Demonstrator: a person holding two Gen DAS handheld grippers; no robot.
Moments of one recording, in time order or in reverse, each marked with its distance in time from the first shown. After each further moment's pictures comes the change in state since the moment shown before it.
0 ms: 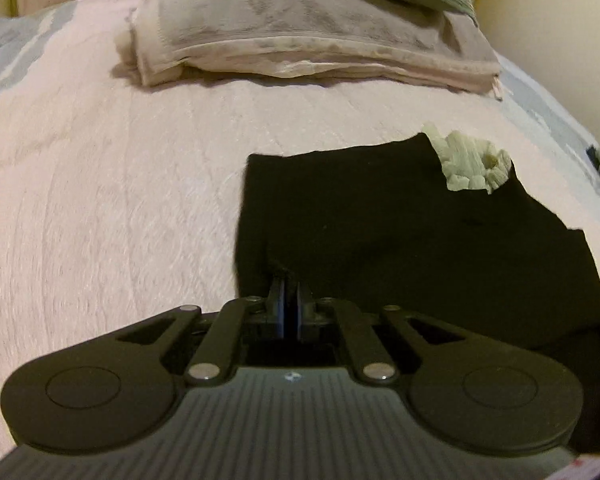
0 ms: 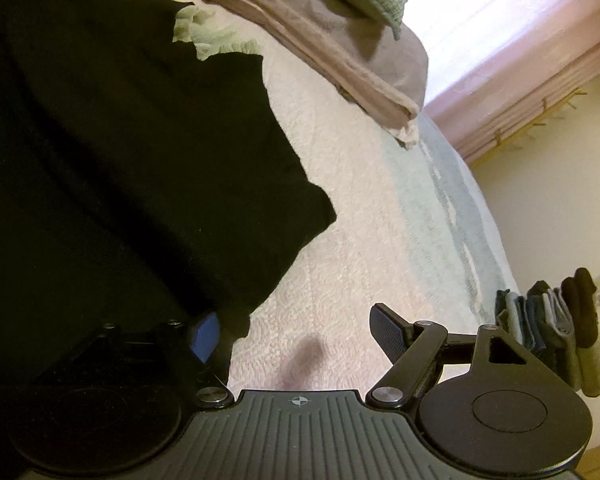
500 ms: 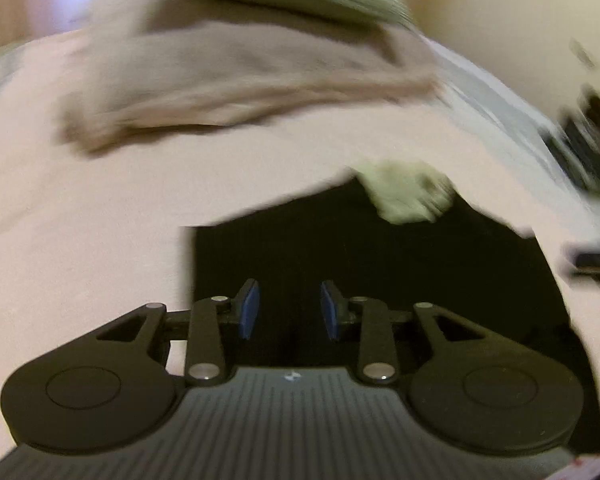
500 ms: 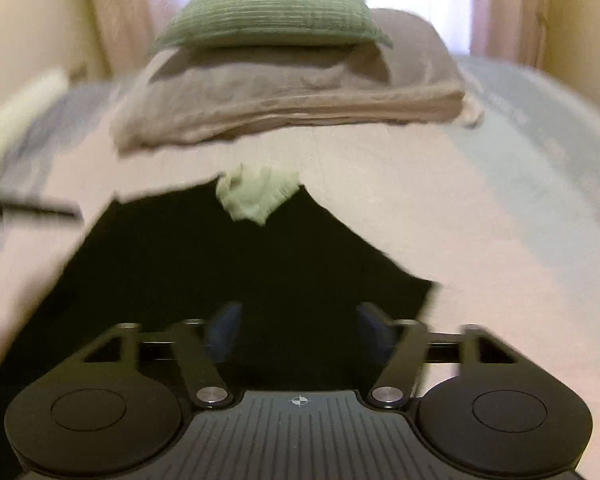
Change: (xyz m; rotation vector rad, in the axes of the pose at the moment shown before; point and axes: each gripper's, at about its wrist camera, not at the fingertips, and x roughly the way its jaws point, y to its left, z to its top) left arm -0.010 -0.043 0.042 0.203 -0.010 -0.133; right arm 0.012 -0.081 0.060 0.673 -0.089 0.577
